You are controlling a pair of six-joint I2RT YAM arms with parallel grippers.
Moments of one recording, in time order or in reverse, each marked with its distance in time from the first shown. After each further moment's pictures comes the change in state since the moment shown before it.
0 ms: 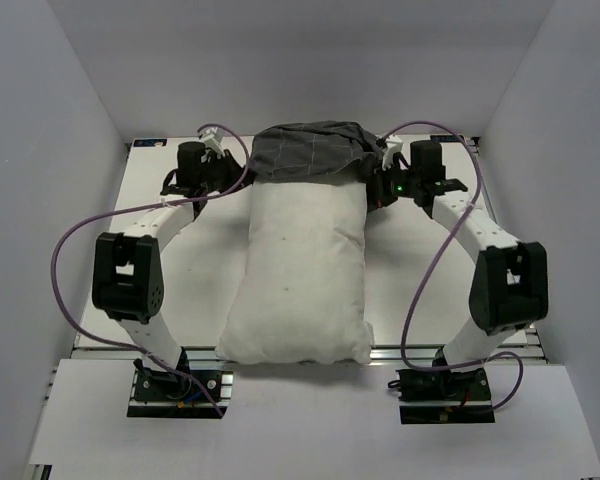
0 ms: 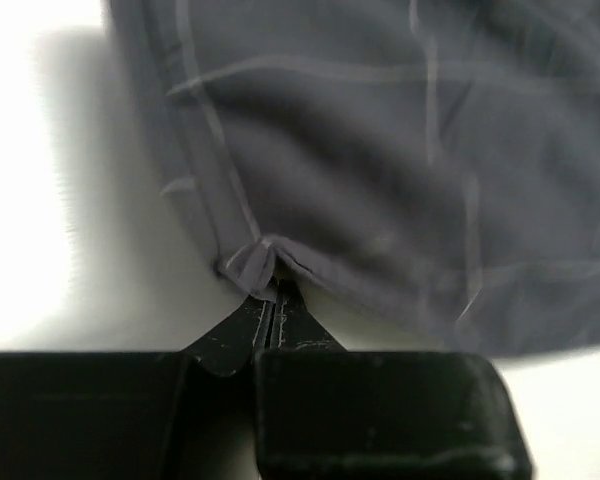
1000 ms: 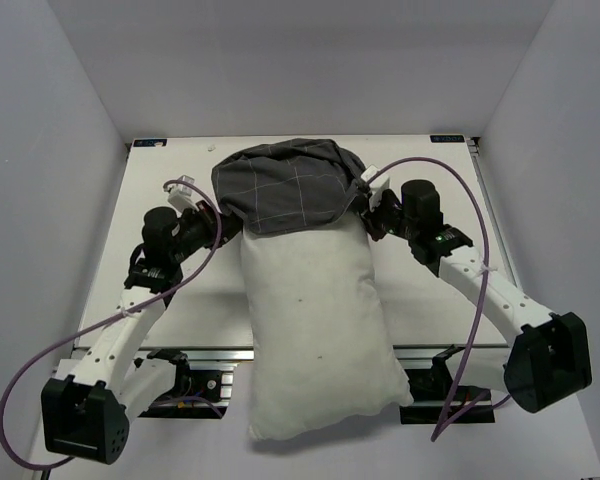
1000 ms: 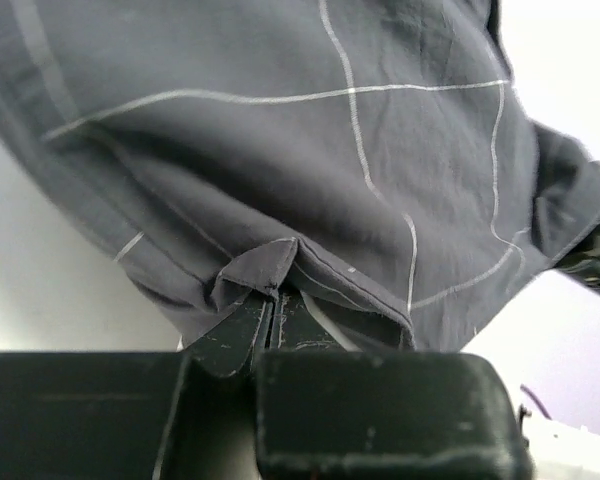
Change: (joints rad) left arm -0.045 -0.790 -0.572 -0.037 0.013 -0.246; right arm 0.224 -0.457 -0.365 0.108 0.229 -0.217
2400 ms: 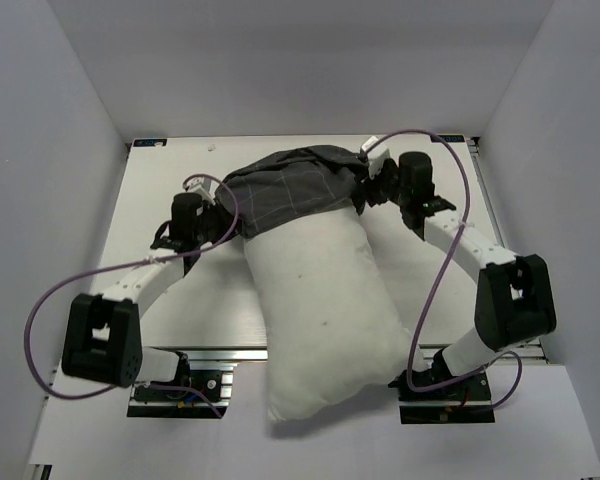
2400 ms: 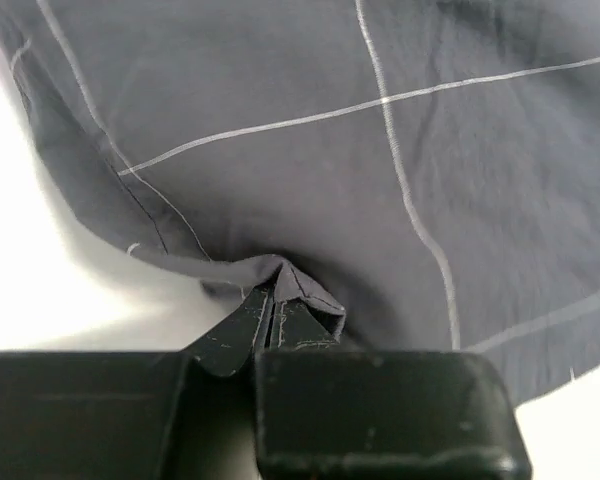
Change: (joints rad) left arm -0.006 0.319 0.039 0.047 -0.187 0.094; right arm -0.107 0.306 0.152 0.234 0.117 -0.153
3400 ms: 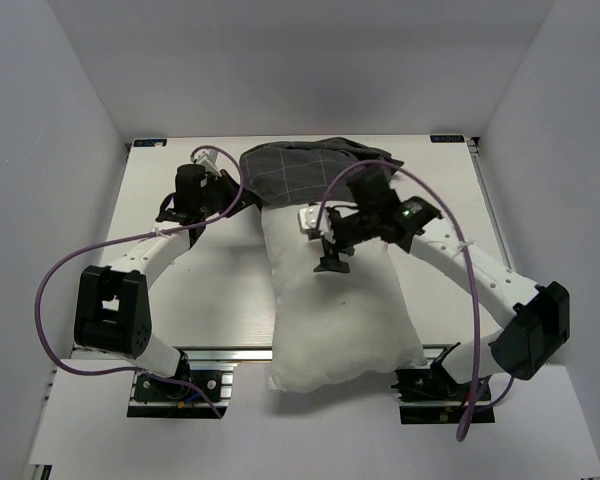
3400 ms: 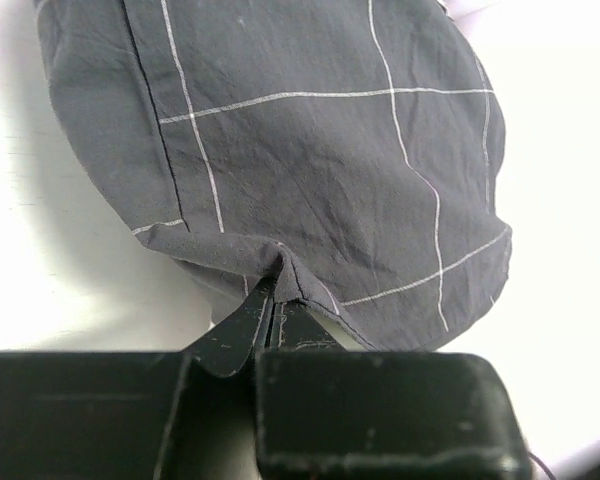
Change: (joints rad) left arm 0.002 0.212 0.283 0.003 0.140 -0.096; right arm 0.352 -0.107 0.303 -0.858 -0.505 -0.489
